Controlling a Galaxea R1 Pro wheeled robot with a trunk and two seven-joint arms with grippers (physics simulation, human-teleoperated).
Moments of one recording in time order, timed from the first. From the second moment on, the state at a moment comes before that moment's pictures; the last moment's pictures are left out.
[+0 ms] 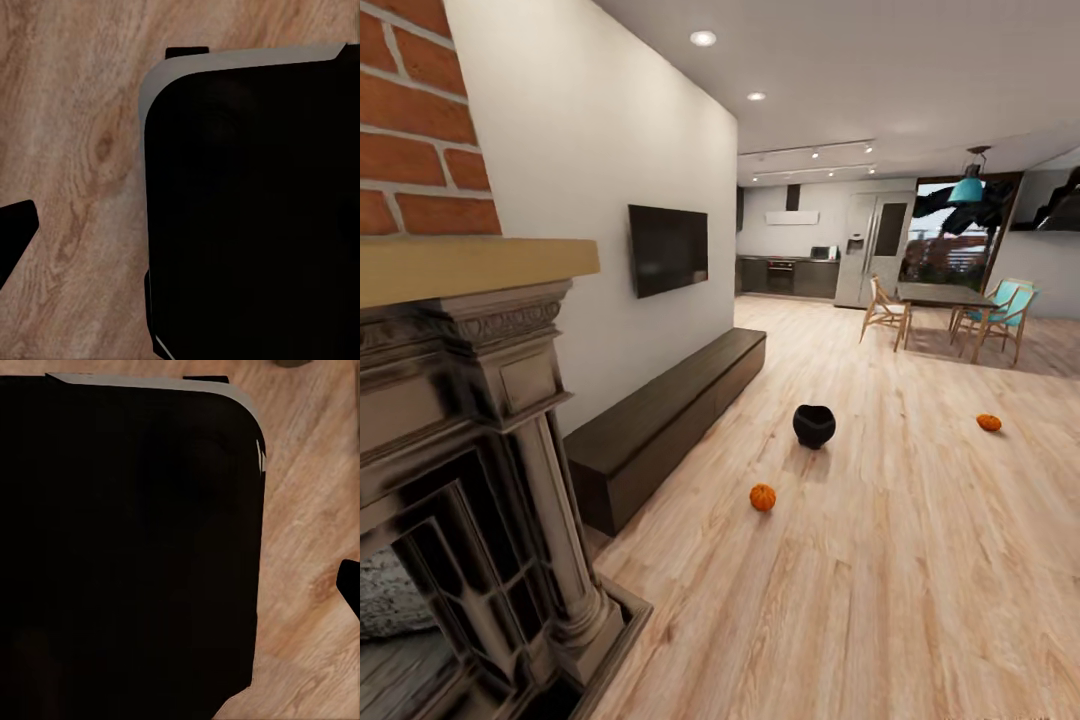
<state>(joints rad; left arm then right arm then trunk) 0.00 0.03 -0.01 -0.07 -0.01 -0.04 0.00 -0.02 0.00 0.00 0.00 -0.01 -0.05 0.01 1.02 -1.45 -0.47</state>
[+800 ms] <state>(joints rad) 0.00 0.03 -0.01 -0.07 -0.01 -0.04 0.00 -0.02 0.00 0.00 0.00 -0.01 -0.05 0.01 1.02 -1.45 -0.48</state>
